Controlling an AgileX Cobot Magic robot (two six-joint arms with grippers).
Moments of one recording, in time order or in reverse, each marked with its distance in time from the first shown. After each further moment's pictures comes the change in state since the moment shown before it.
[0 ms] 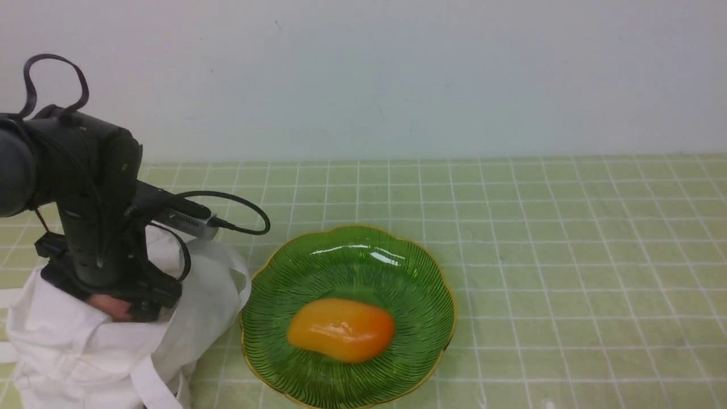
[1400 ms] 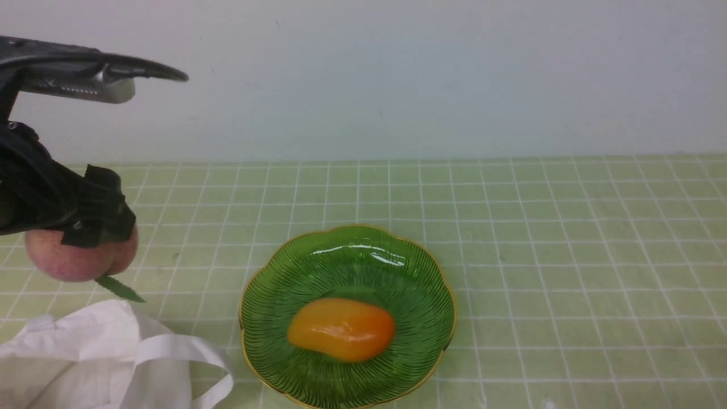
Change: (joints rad) right arm 0.000 0.000 0.000 0.000 0.000 0.000; left arm 0.000 -0.575 0.009 -0.328 0.030 0.004
